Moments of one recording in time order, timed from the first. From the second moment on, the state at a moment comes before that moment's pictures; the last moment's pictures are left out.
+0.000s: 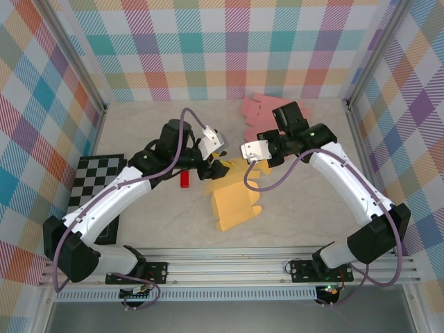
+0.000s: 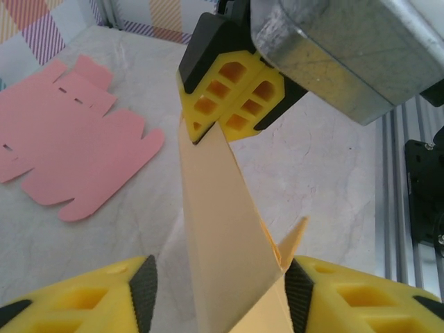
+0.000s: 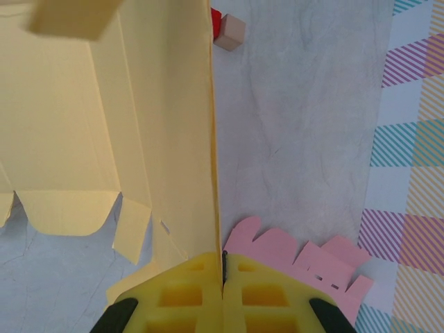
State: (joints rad) left arm -0.63 1.33 1.23 -0.46 0.54 0.30; right arm 0.51 1.45 1.50 -0.98 -0.32 -1.38
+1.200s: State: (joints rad) left arm -0.50 0.75 0.36 -0.03 0.02 -0.47; right arm 0.42 1.46 1.50 -0.94 -0.34 -1.26
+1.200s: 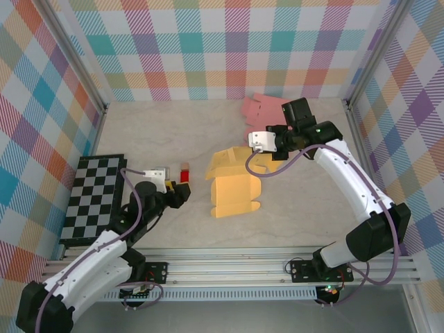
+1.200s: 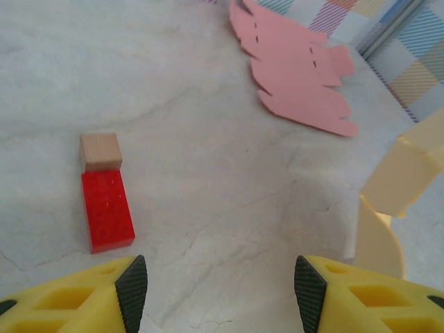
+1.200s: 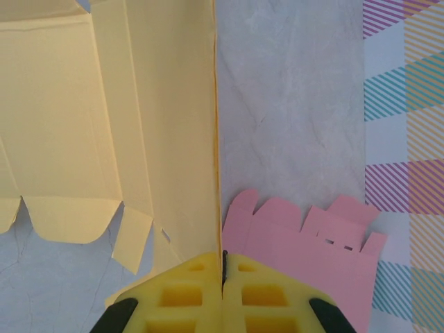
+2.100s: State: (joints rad) left arm -0.49 1.03 0.49 0.21 0.50 -0.45; right arm 0.42 1.46 1.49 -0.94 -0.47 -1.23
